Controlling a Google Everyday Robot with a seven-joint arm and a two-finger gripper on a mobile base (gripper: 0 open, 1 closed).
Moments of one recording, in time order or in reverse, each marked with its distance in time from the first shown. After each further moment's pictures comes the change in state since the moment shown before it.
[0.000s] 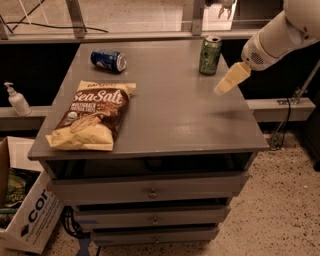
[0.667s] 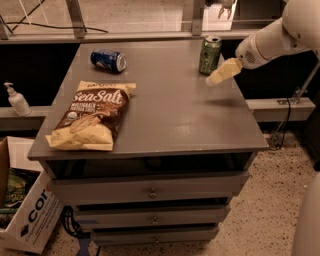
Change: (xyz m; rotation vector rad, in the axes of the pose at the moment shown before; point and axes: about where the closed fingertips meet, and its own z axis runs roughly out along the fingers) arm -0.023 -0.030 0.041 -0.060 -0.184 0.096
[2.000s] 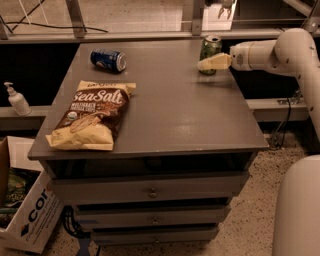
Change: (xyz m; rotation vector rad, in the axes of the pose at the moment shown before) arm -0.029 -0.069 0.057 0.036 -0.403 0.208
